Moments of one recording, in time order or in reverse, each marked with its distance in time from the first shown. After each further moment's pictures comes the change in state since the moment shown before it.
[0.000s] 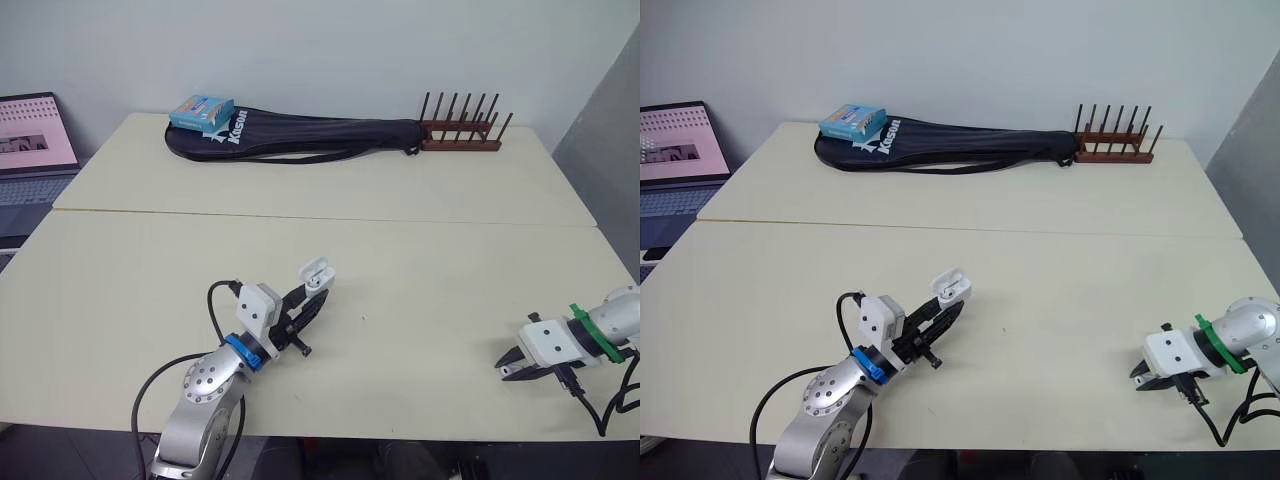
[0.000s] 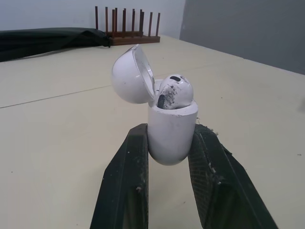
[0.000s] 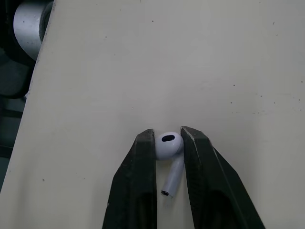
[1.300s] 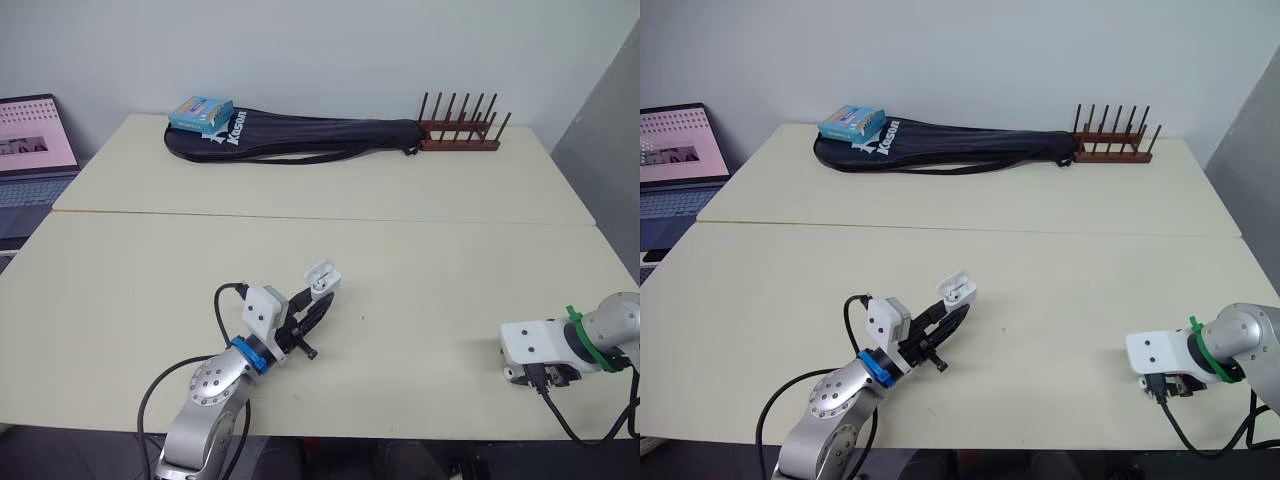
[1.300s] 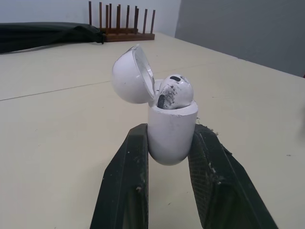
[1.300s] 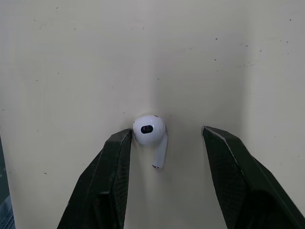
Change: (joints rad) left arm 0.010 -0.014 -0.029 -0.012 -0.001 0.016 0.021; right arm 0.143 -0.129 -0.037 -0.479 -0.170 0.581 -0.225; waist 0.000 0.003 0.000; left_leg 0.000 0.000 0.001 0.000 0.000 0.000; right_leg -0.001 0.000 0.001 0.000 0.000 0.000
